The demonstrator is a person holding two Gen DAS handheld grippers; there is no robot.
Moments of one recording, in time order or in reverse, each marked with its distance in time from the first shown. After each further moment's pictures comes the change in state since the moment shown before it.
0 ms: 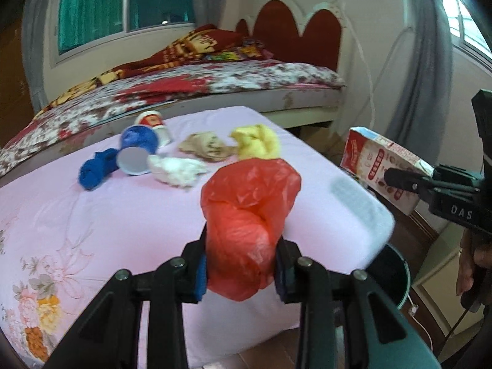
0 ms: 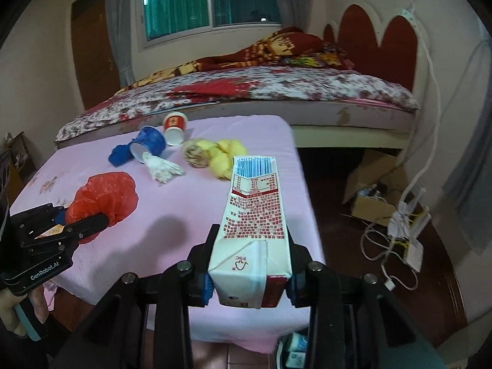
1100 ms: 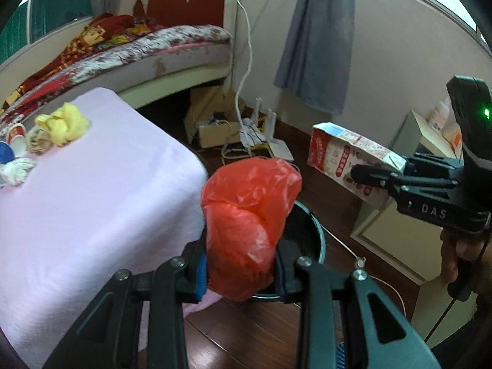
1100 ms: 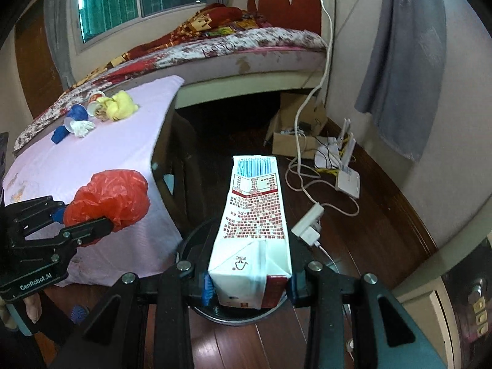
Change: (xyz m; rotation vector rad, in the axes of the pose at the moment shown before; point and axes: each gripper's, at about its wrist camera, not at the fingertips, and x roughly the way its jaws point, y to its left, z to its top) left arm 0.022 -0.213 -0.054 0.220 0.149 -0.288; right arm -0.088 -0.162 -0.146 0.187 0.115 -0.200
